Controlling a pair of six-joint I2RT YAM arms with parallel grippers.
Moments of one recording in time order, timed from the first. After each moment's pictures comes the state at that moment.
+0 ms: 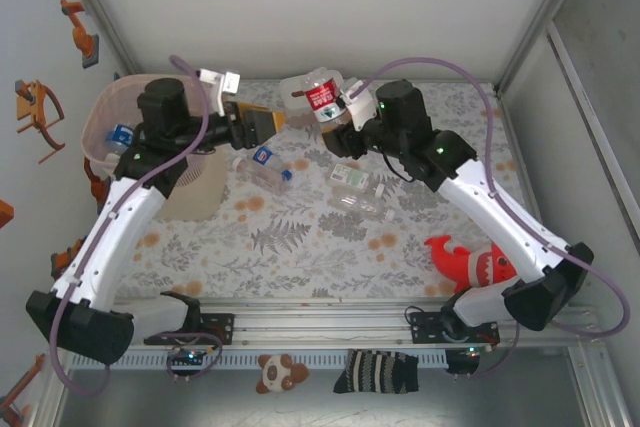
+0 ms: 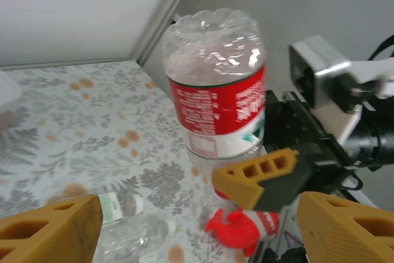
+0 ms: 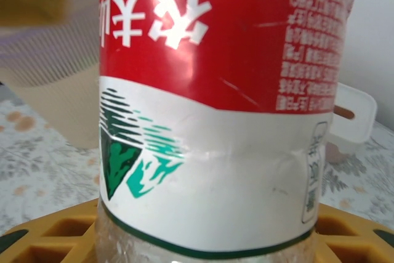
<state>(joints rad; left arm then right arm) -0.39 1.23 1.29 -0.30 0.78 -0.45 0.68 1.37 1.49 -0.57 -0.19 -0.07</state>
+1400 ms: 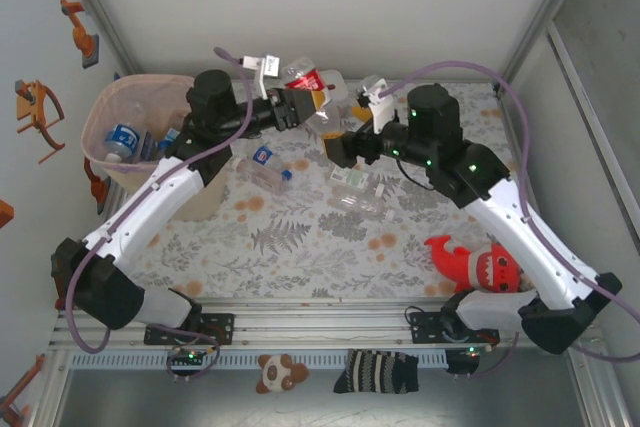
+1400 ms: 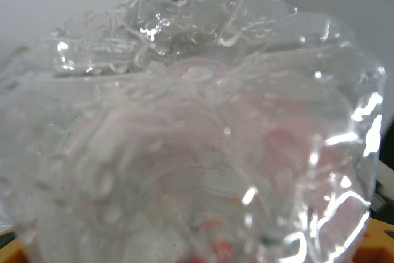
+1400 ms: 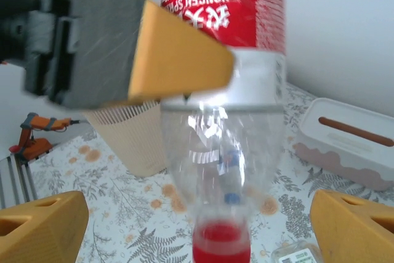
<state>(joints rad) -0.54 1.39 1.33 0.04 0.65 -0.70 0.68 1.21 1.46 -0.55 -0.29 0.05</state>
